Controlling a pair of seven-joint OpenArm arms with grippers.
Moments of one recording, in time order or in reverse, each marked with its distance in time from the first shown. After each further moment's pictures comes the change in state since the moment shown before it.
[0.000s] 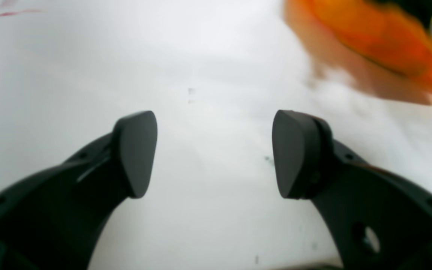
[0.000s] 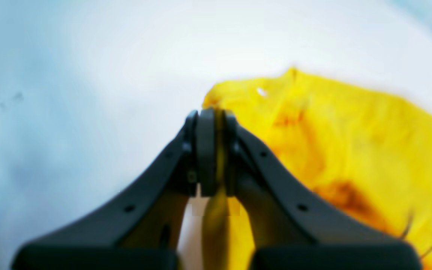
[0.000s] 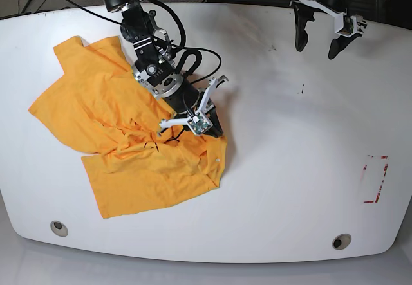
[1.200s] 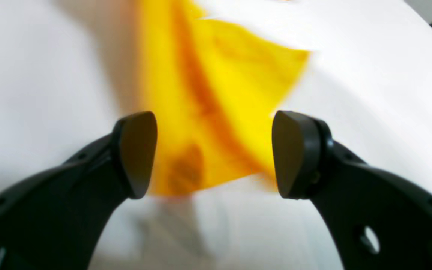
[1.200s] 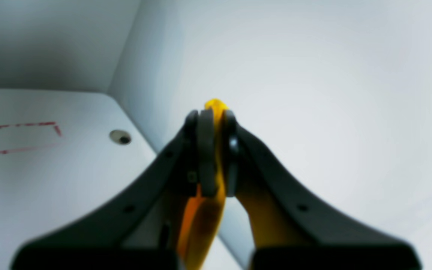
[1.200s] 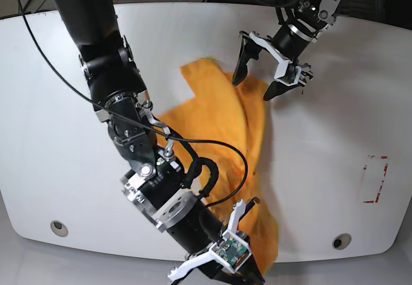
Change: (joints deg) left arm -25.6 0.0 20.5 -1.2 0.0 -0.2 17.0; right arm 41.6 -1.5 -5.8 5.4 1.5 1.7 -7.7
